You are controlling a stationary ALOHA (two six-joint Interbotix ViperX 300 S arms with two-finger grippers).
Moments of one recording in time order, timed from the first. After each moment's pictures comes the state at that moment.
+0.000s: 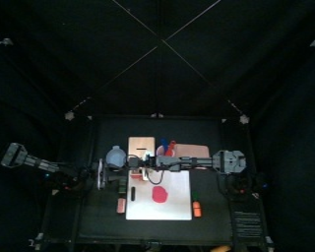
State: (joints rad) left arm -0.19 -0.71 1.40 -0.40 -0.72 0.17; right arm -0.12 0.40 -0.11 -0.04 0.73 -0.04
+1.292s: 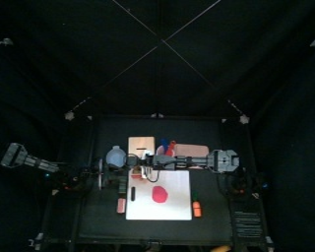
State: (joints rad) left arm -0.19 -0.71 1.41 -0.49 -0.63 0.16; right arm -0.15 0.46 -0.16 -0.06 0.78 -0.04
